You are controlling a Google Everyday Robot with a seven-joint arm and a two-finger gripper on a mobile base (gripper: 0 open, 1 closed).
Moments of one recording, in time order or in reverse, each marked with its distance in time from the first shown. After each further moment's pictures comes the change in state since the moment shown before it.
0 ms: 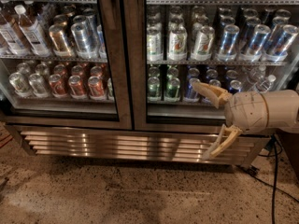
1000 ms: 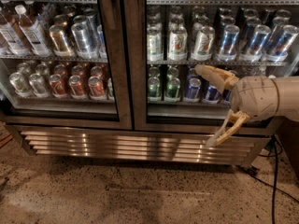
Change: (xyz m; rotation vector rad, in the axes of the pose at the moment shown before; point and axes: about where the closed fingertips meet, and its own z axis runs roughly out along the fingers) arm -0.050 -0.013 -0.011 0.011 -0.087 -0.030
